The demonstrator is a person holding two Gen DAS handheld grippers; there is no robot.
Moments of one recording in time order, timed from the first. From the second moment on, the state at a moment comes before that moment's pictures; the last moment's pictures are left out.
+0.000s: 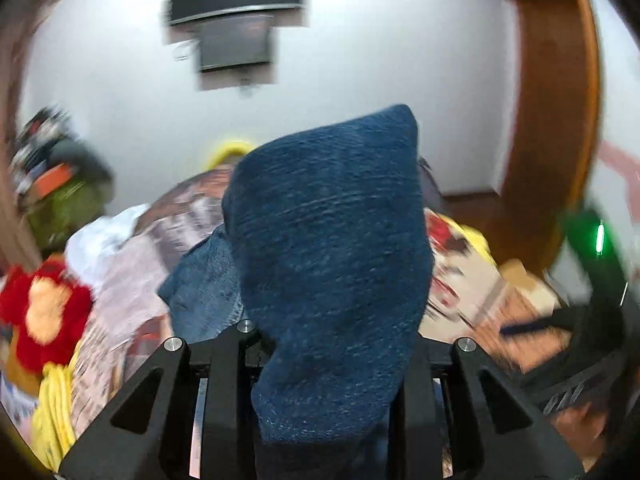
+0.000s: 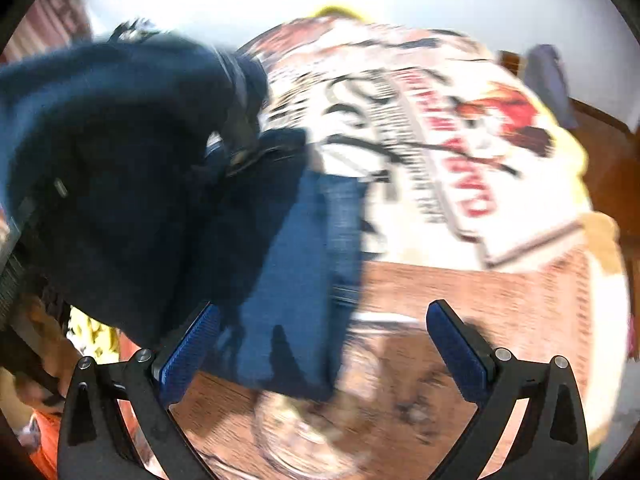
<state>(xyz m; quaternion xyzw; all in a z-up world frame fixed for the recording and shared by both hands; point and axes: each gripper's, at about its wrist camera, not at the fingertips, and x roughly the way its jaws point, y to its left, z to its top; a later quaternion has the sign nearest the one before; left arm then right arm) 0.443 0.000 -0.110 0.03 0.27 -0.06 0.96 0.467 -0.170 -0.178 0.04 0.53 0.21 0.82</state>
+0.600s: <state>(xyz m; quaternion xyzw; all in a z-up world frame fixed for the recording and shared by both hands) 0.401 -0.039 -0.181 0.05 0.45 -0.20 0.87 0.404 -0.246 -0.157 0.07 0.52 0.18 0.83</state>
